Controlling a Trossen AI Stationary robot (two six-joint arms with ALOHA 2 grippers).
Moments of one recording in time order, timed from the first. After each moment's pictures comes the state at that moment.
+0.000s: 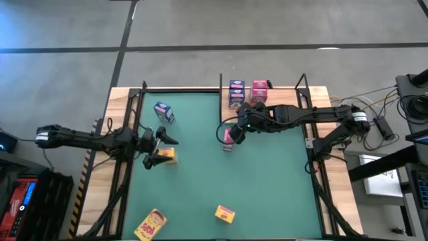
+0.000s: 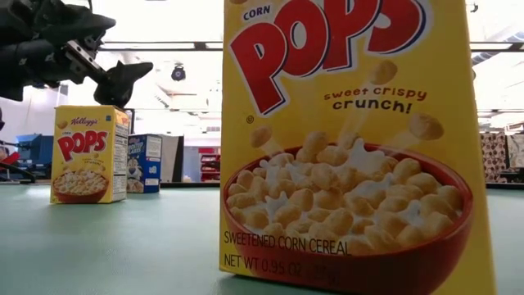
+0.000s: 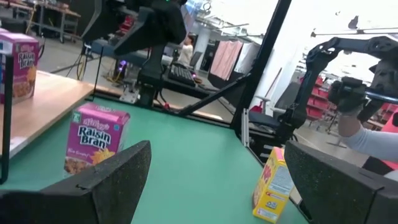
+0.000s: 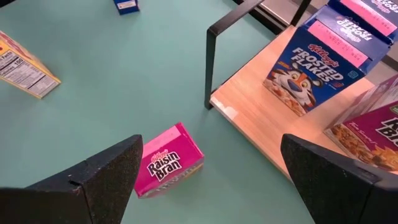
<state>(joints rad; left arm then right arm) 0.00 0.52 0.02 0.59 0.18 -0.33 -0.03 1.52 1.40 -0.83 0.39 0.58</state>
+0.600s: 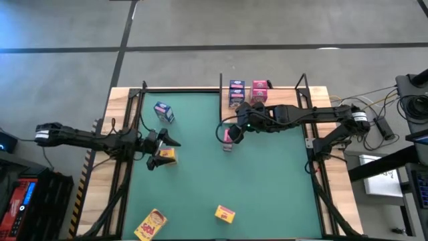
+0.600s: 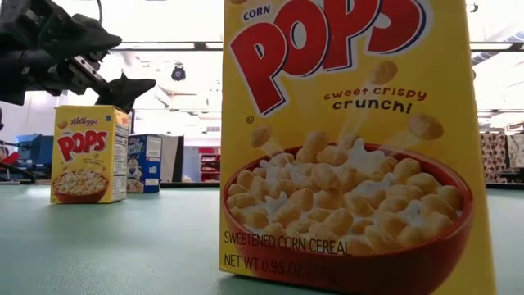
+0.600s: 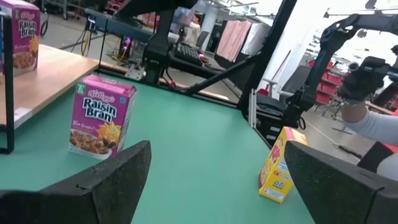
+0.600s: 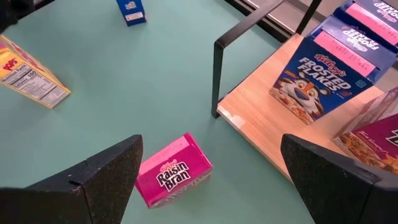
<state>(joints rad) 0.00 0.61 0.02 0.59 0.18 -0.33 -0.03 1.52 1.40 -0.78 0.39 0.58</state>
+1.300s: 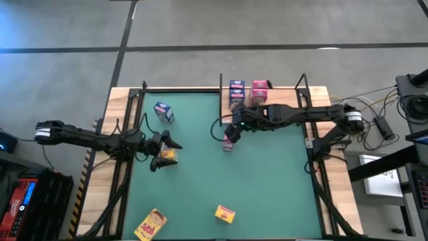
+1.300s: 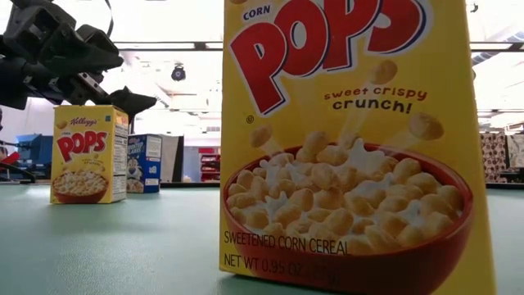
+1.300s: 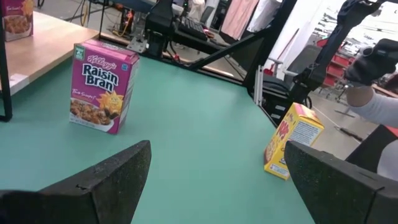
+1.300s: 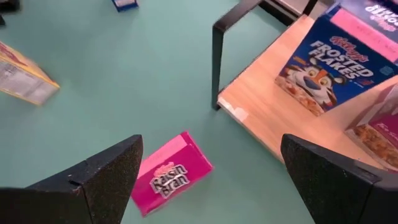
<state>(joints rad) 0.00 0.72 0.02 0.59 0.20 -0.33 -0.07 1.58 1.39 -0.77 0.34 0.58</state>
